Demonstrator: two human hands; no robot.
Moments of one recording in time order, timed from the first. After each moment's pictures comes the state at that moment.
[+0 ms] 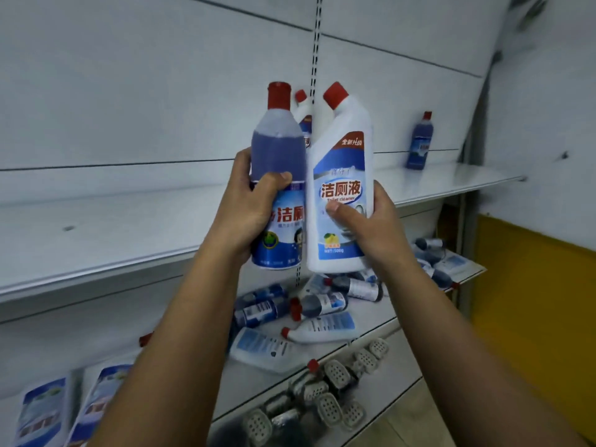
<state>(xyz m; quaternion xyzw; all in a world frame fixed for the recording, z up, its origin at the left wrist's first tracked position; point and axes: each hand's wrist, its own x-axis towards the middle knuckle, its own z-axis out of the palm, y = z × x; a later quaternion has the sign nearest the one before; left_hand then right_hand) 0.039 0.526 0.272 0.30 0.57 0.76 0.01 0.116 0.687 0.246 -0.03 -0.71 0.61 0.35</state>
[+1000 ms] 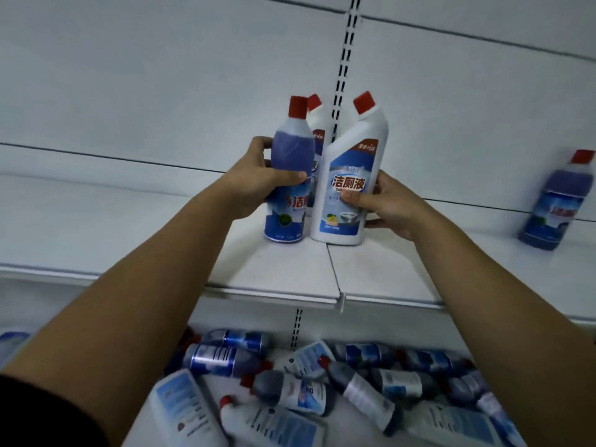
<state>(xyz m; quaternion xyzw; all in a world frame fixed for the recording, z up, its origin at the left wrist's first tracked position) -0.129 0.744 0.308 0.13 0.71 0.69 -0.07 -0.148 0.976 0.299 0.14 -0.81 0.58 0.03</state>
